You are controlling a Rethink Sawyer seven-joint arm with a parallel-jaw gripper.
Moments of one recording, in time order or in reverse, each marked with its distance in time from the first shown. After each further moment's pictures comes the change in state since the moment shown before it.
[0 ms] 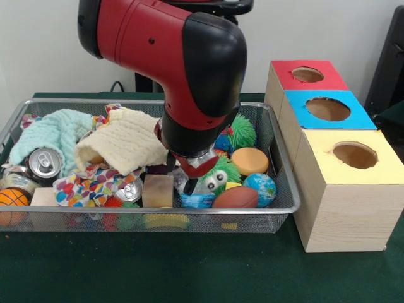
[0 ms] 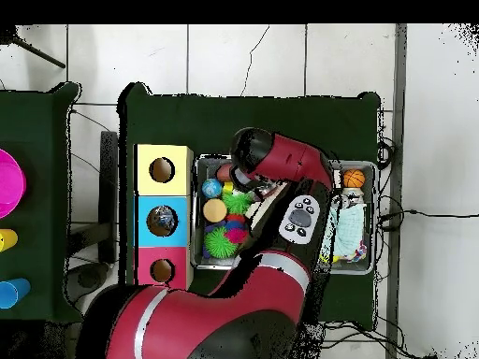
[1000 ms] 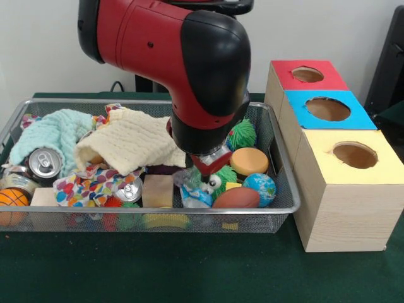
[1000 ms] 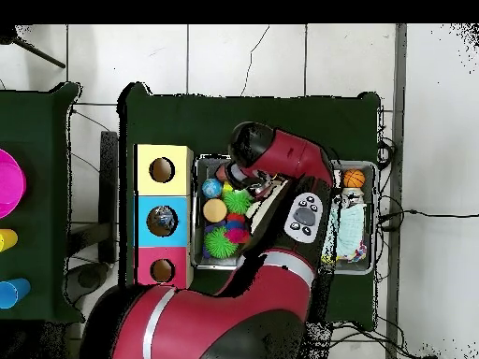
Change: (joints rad) arm -0.016 -0.009 0.045 -0.021 0.007 0.072 0.000
